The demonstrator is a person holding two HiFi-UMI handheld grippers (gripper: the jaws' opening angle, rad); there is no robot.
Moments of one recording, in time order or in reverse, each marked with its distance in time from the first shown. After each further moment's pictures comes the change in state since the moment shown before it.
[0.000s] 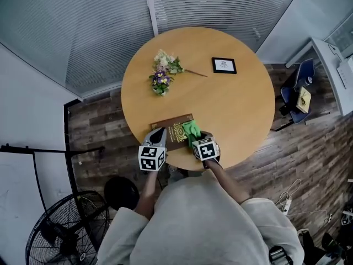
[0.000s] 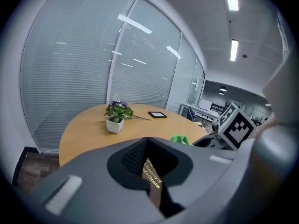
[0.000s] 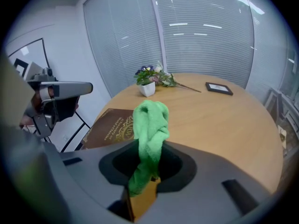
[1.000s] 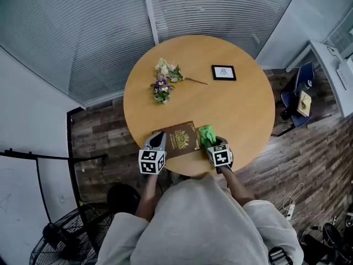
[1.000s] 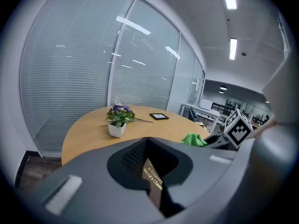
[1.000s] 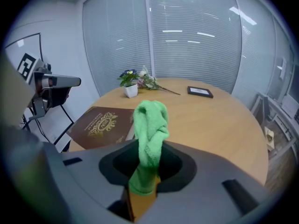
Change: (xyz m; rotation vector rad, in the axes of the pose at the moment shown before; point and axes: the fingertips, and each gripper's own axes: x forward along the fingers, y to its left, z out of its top) left arm 0.002 0.010 0.013 0.023 -0.010 0.011; right arm -0.032 -0.066 -0.017 0.007 -0.031 -0.126
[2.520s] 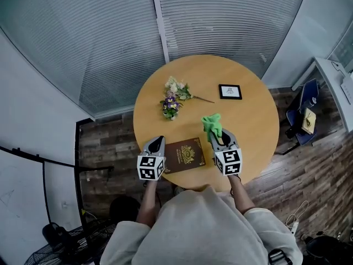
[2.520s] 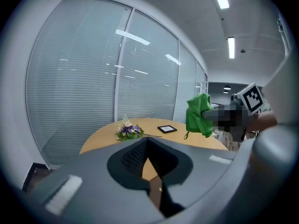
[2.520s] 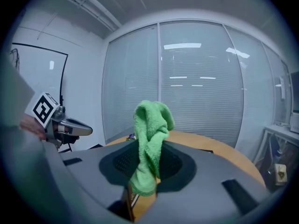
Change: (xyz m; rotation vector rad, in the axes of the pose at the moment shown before) left arm -0.019 0.030 0.066 0.054 -0.112 0.082; right arm -0.092 0.014 0.185 -0.143 -0.536 0.027
